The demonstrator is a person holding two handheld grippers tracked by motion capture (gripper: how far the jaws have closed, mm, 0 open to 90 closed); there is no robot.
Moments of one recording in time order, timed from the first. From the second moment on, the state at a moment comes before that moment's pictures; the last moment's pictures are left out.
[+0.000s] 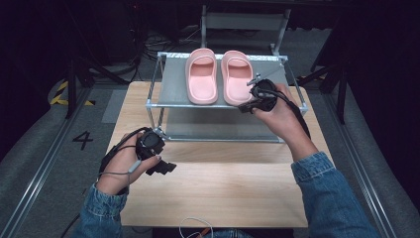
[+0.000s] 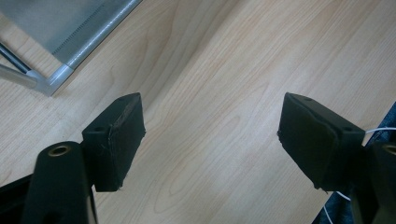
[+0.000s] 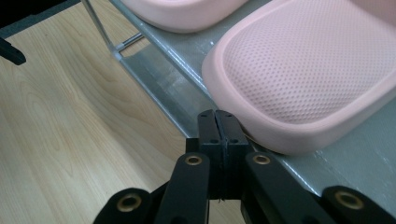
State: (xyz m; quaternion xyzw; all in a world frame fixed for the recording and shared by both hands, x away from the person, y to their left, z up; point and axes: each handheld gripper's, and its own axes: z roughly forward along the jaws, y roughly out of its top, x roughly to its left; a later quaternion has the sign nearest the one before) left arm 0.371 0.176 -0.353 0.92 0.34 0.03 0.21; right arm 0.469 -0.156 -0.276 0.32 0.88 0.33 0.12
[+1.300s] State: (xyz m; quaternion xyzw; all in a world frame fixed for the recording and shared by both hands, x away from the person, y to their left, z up) left arm 0.341 0.221 -0.356 0.89 0.40 0.04 0.21; right arm 0.552 -0.193 -0.281 0.47 0.79 0.33 0.22
